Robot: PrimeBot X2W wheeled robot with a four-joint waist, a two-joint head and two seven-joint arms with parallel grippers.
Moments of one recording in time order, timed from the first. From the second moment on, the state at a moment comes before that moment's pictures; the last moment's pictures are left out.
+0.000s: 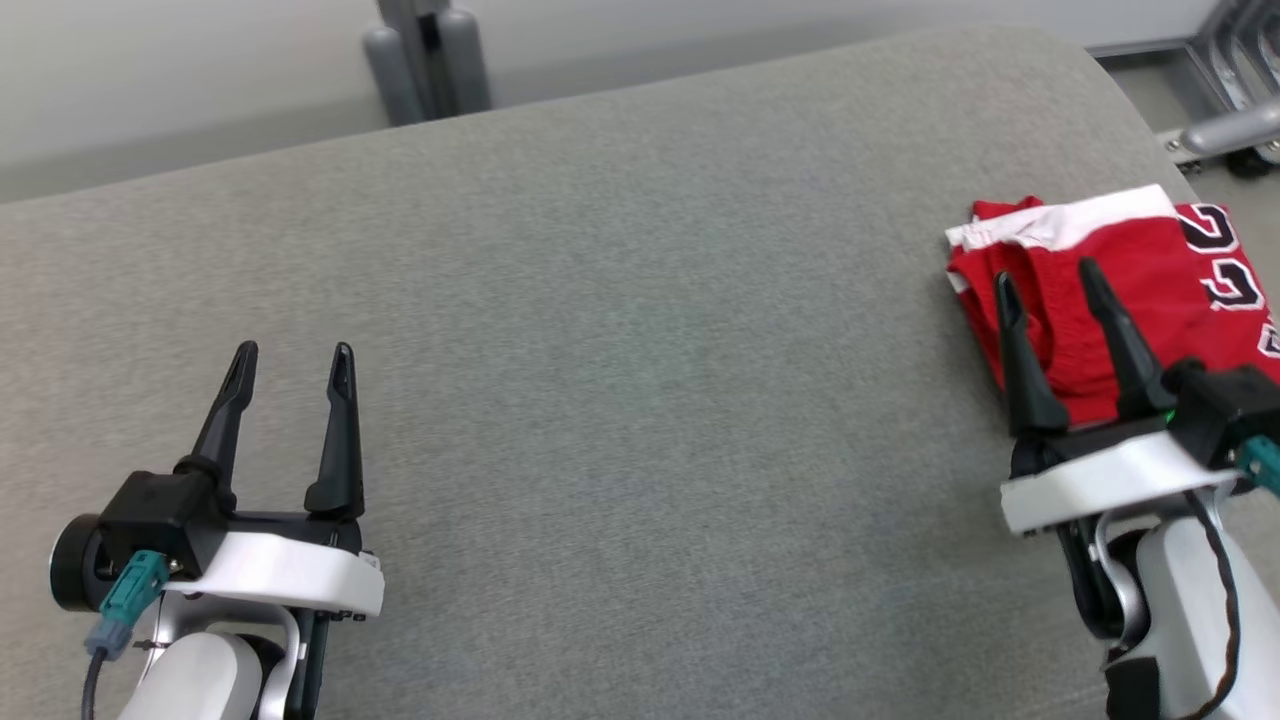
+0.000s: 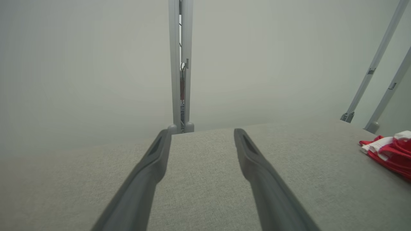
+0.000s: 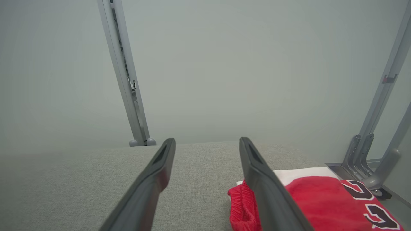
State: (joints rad) left arm -0.17 0.35 -0.31 -0.04 -0.46 0.27 -0.18; right arm -0.38 -0.13 0.10 0.31 0.26 0.13 -0.26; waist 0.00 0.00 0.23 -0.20
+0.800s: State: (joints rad) left arm 0.00 0.38 -0.28 0.01 -0.51 0.23 -0.24; right arm -0.06 -0.05 0.03 0.15 0.14 0.13 -0.15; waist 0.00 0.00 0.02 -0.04
